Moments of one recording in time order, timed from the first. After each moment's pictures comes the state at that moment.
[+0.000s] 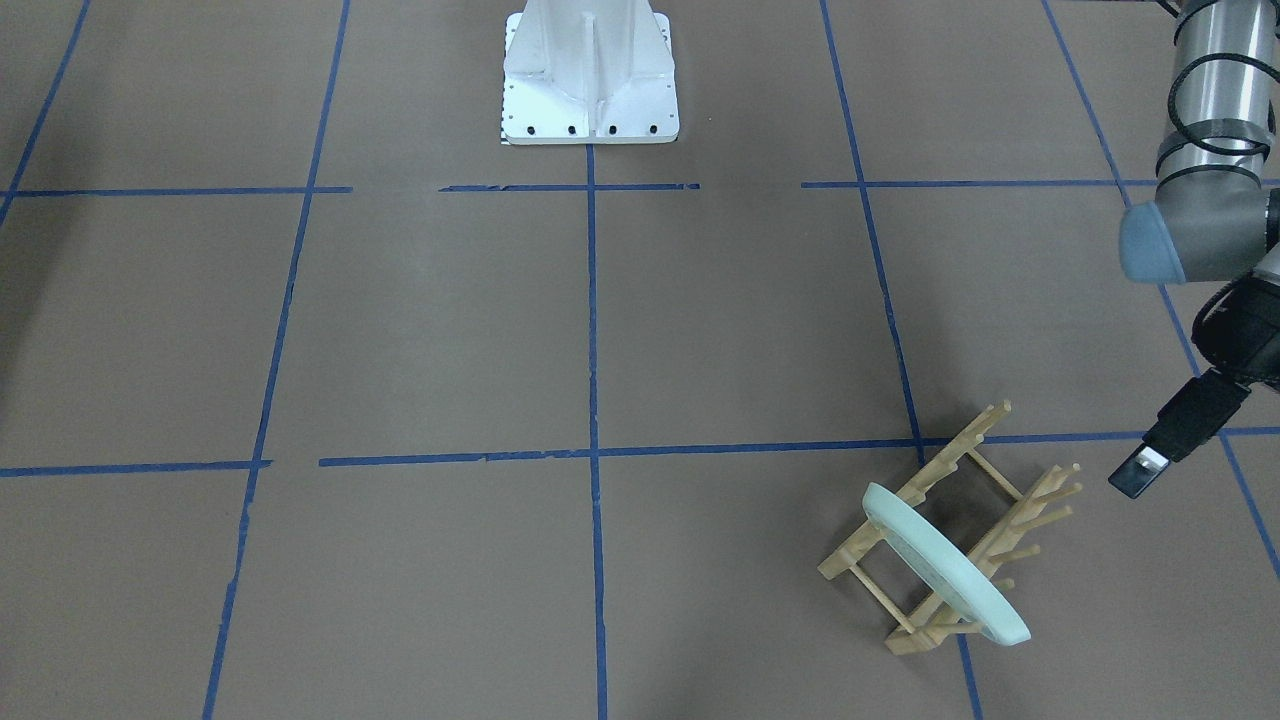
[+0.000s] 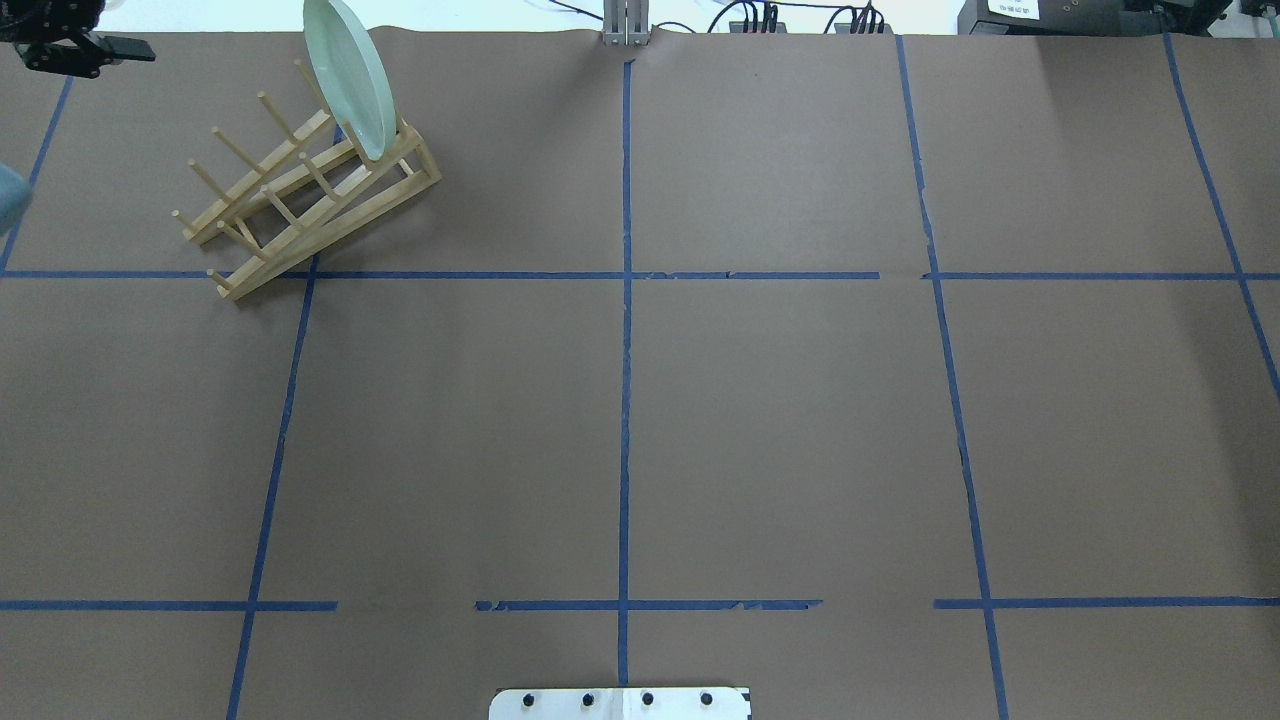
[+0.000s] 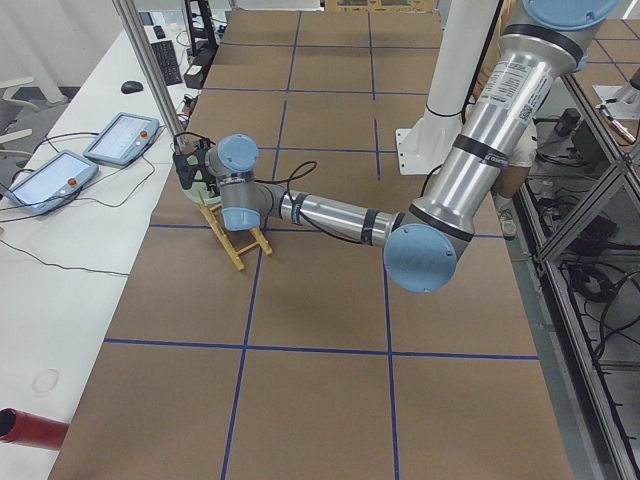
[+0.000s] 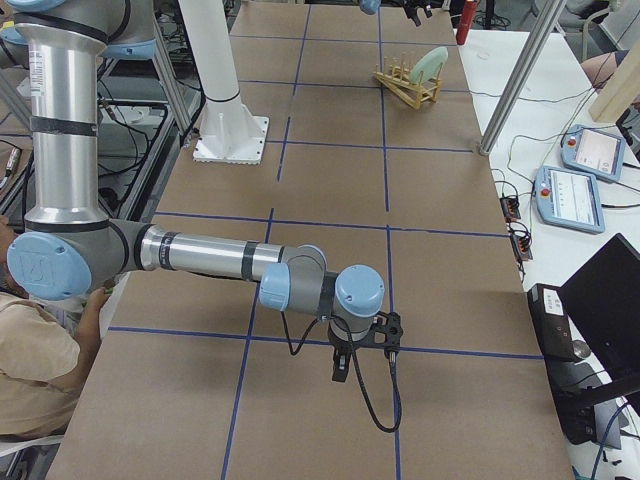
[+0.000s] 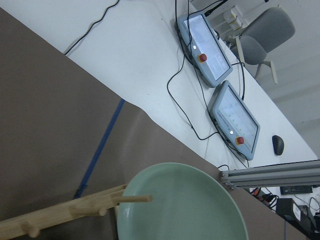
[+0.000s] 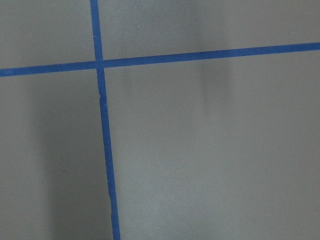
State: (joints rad) left arm -1.21 -2.03 -1.30 -2.86 -2.15 -1.75; right arm 1.62 -1.63 1.56 -1.62 2.32 -0.02
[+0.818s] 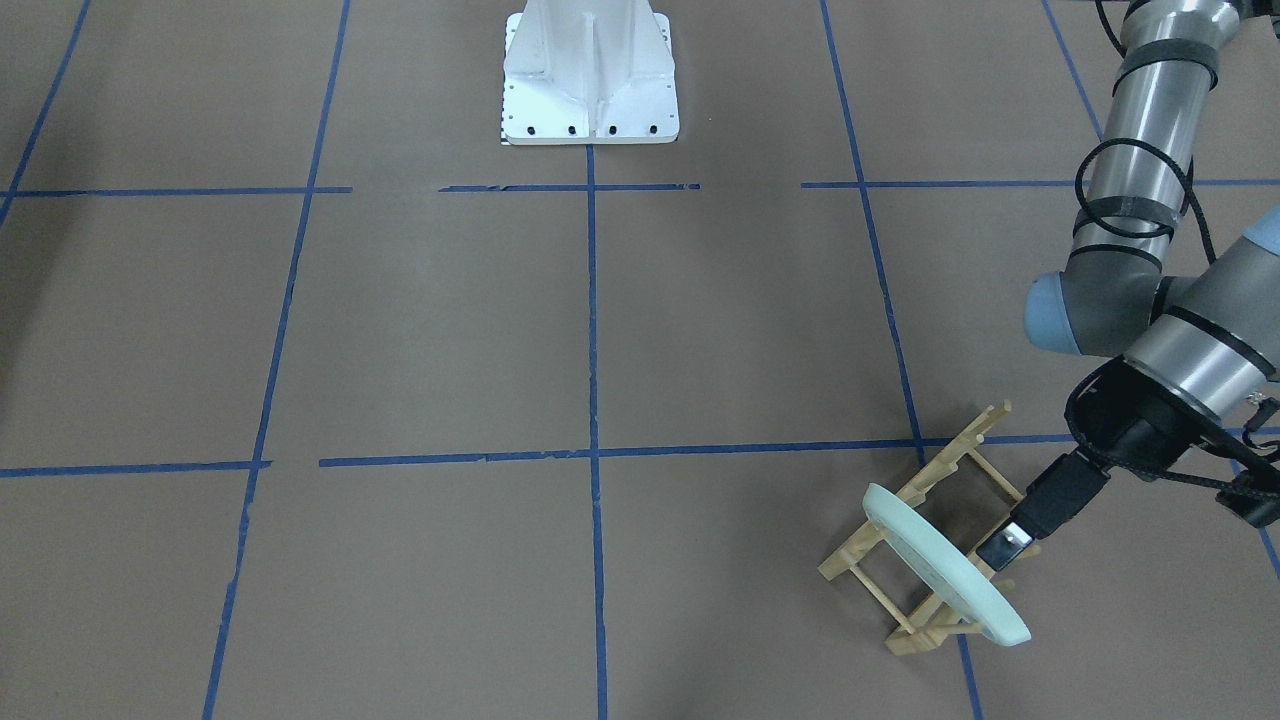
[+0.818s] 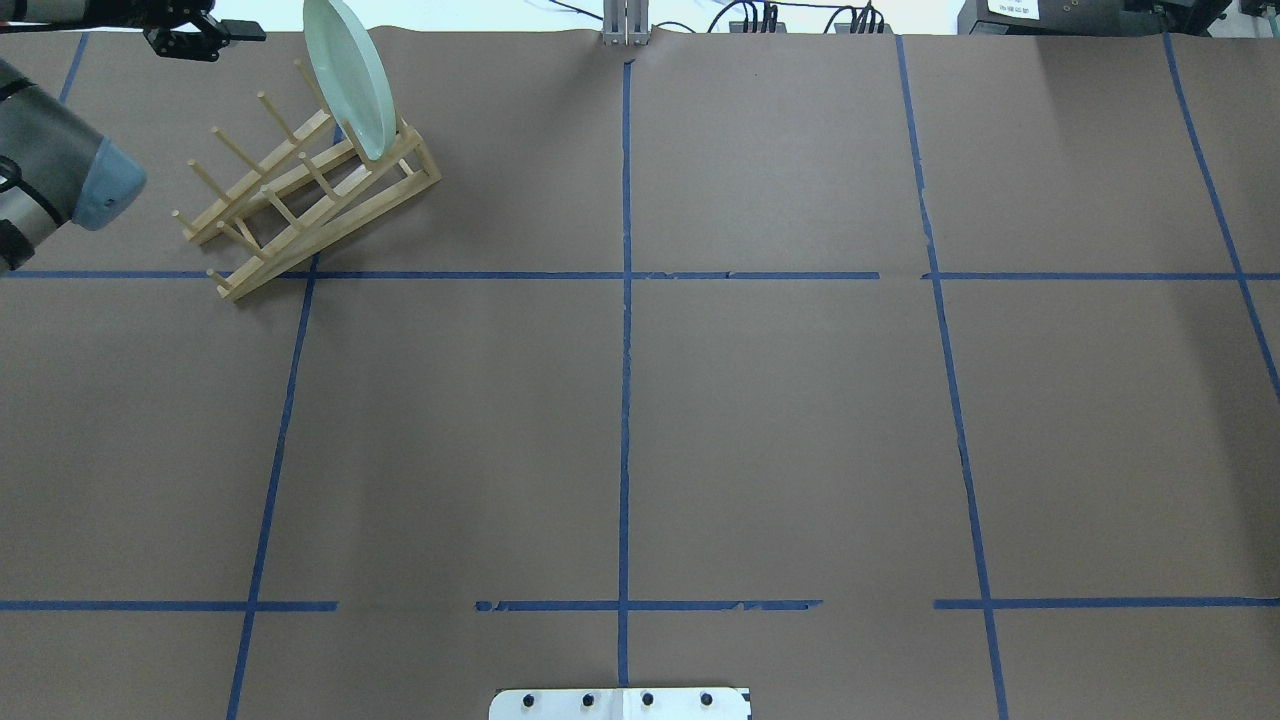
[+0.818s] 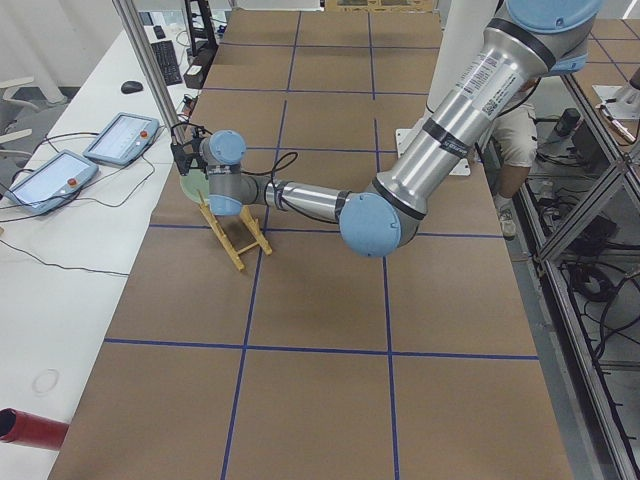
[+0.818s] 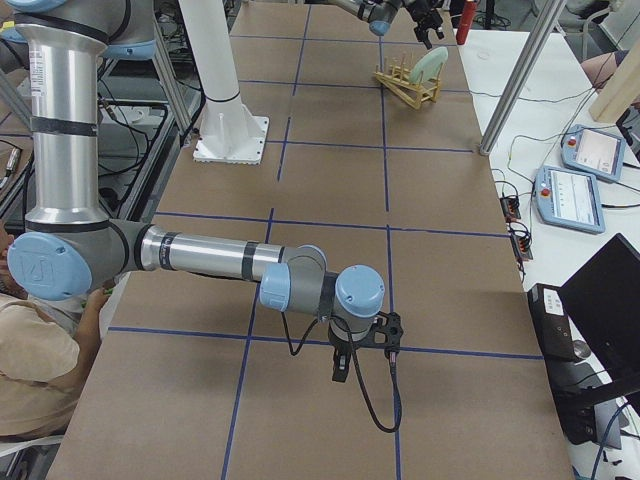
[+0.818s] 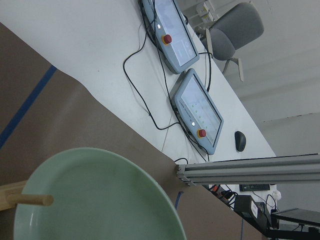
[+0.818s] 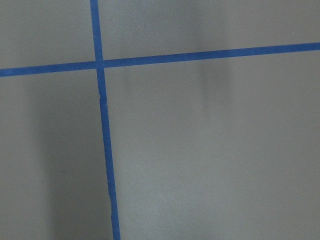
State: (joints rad) left arm -1.11 -2.22 -1.05 -3.01 -2.10 -1.83; right arm 1.62 -1.63 1.56 -1.62 2.32 -0.02
